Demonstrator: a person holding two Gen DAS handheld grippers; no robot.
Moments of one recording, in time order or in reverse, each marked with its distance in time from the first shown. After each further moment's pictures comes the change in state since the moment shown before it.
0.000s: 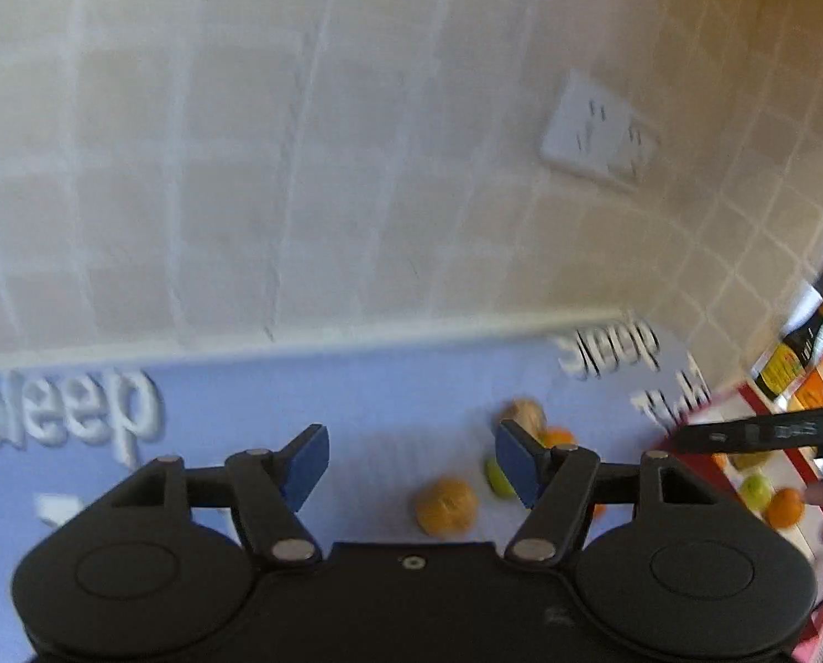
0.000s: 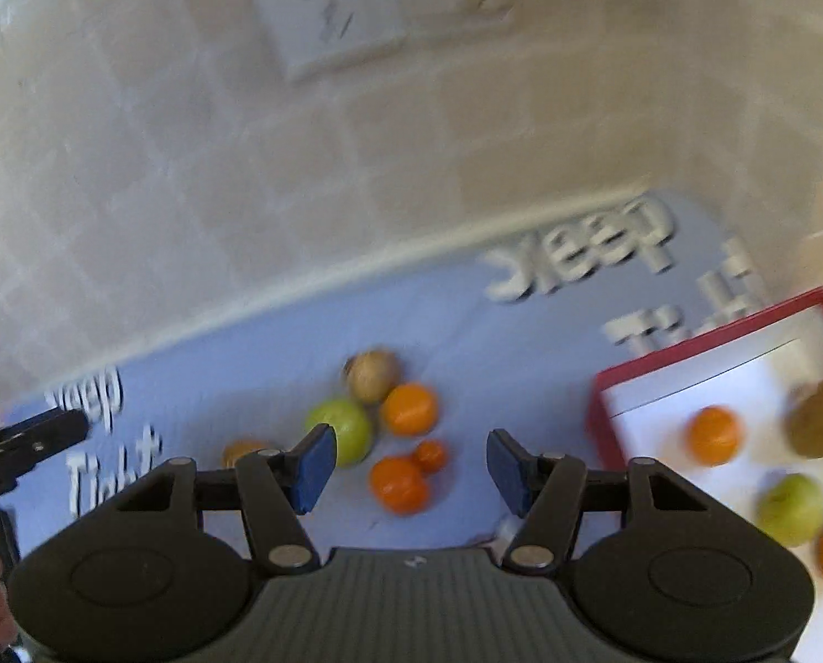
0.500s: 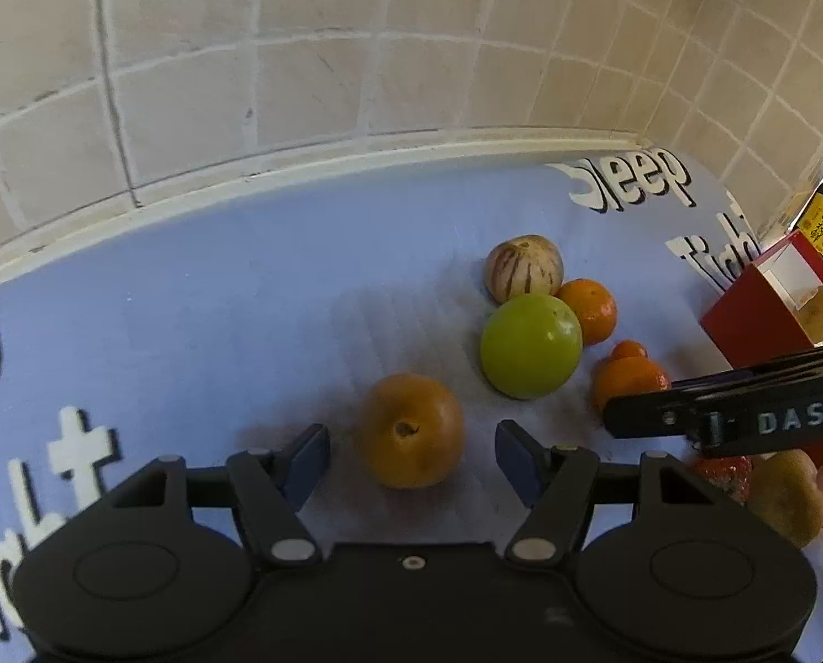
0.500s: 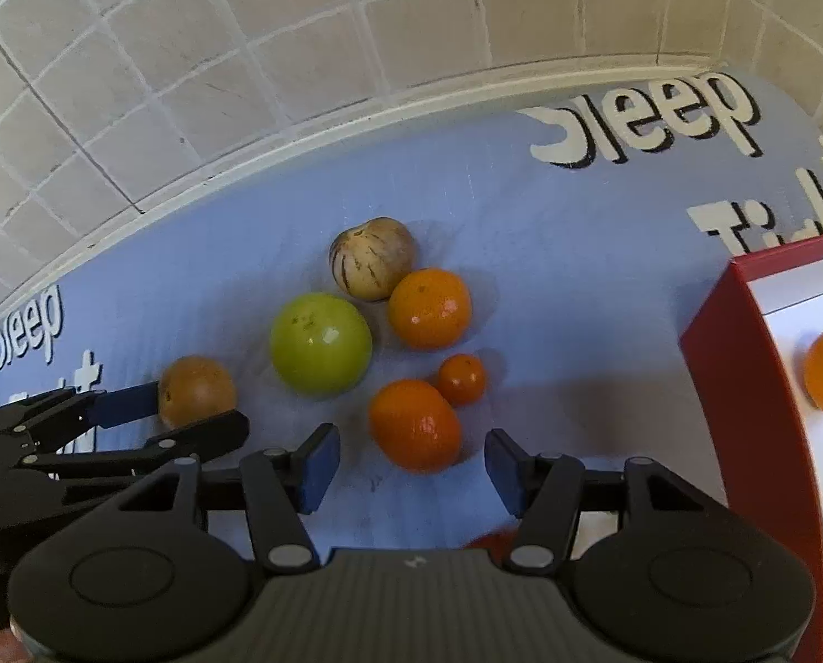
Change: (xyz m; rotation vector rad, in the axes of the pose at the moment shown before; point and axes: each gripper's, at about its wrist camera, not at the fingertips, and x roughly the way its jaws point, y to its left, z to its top) left arm 0.111 -0.025 -0.035 0.130 0.252 0.022; right arm 0.088 0.009 -0.026 0.013 0.175 -0.019
